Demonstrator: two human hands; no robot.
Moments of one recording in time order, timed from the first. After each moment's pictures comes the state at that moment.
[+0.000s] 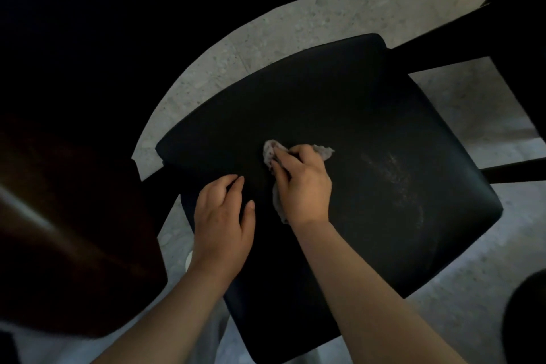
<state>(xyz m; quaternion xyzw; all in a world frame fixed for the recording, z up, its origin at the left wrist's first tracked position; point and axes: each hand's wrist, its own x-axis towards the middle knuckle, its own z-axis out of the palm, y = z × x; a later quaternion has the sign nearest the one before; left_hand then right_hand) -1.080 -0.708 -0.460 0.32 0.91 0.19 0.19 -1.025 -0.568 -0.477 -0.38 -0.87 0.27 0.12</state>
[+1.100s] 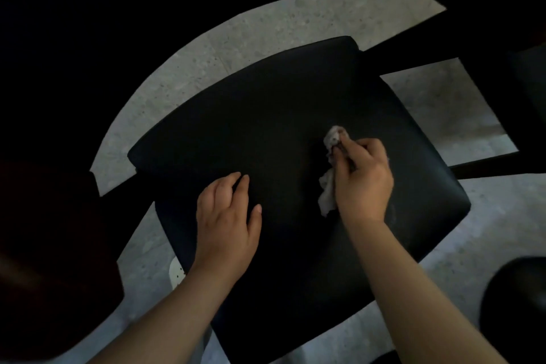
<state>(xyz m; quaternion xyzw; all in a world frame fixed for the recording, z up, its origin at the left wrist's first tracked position) -1.058 -0.674 -0.456 0.37 0.90 0.15 0.21 -0.953 -0.489 -0.449 -0.50 -0.82 0.22 0.17</state>
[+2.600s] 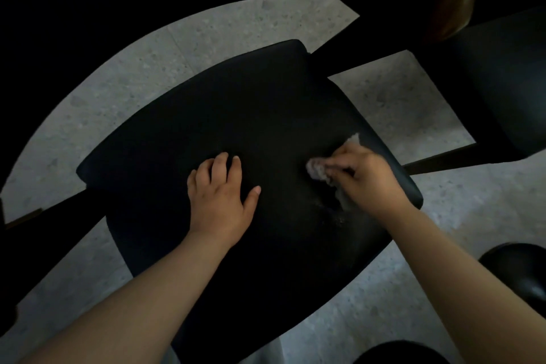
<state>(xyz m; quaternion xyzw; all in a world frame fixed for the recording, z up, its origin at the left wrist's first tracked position) -1.043 -0.582 -0.449 0.39 0.88 -0.03 0.27 -0.869 -0.393 -0.432 -0.30 -0.88 0.37 0.00</state>
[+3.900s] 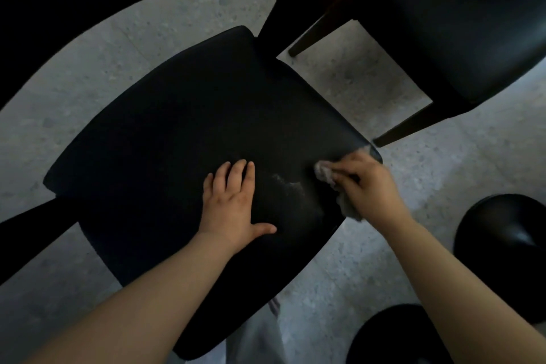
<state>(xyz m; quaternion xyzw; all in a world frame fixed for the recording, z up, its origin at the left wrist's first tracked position) -0.975 -0.572 -0.445 0.52 0.80 -0.09 0.30 -0.774 -0.420 -0.429 -0.42 -0.83 0.37 0.06</state>
